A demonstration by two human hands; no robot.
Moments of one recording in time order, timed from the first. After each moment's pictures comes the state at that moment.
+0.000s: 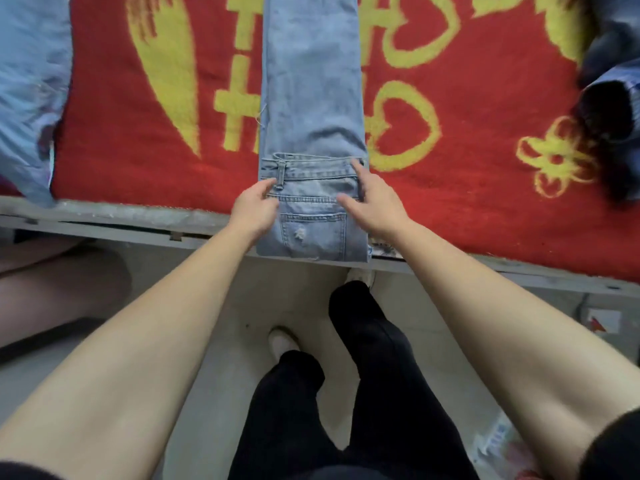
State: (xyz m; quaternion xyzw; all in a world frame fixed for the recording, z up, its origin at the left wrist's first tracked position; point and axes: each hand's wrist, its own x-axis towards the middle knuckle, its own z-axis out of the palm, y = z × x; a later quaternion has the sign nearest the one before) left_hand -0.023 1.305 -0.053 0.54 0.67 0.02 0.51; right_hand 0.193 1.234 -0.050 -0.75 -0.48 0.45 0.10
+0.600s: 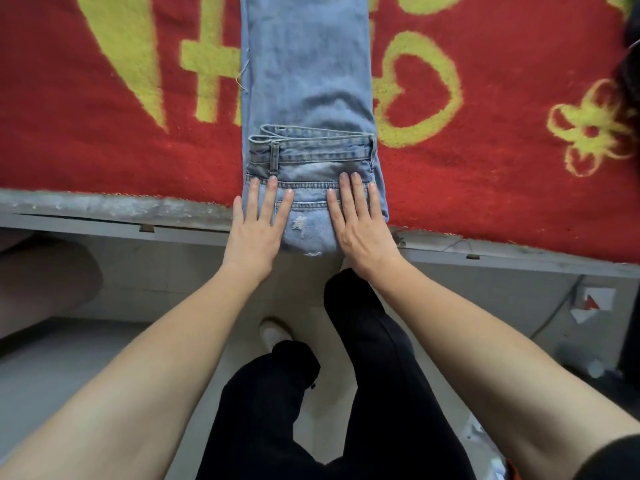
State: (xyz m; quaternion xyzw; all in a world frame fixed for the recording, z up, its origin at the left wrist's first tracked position) left_hand -0.058 1.242 -0.147 0.87 0.40 -0.26 0.08; right_hand 0.144 1.175 -0.148 -0.61 -0.76 0.11 -0.20
